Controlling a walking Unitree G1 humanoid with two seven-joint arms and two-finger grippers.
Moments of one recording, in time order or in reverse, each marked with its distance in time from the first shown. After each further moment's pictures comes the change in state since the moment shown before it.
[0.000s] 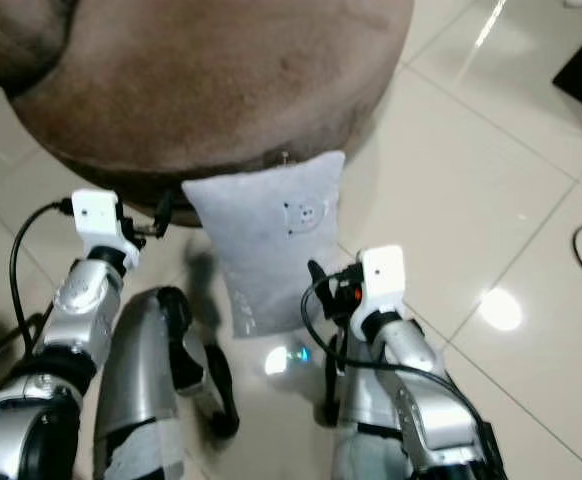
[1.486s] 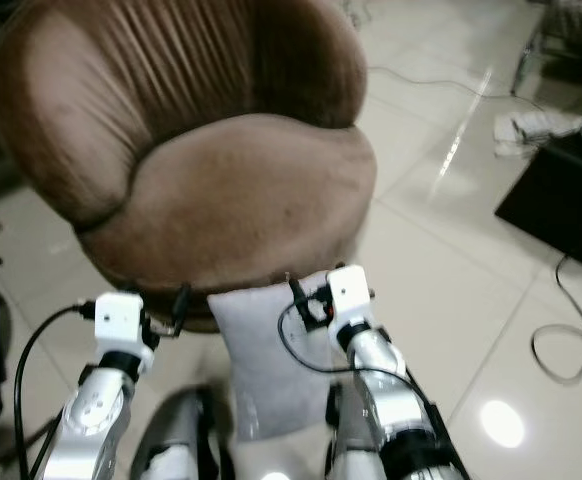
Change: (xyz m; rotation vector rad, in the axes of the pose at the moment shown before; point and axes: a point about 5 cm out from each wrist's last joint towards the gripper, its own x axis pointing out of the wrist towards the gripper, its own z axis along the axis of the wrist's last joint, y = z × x) left arm -0.104 -0.037 -0.048 0.064 0.169 -0.007; right arm 0.031 0.014 -0.051 -0.076 0.001 0.064
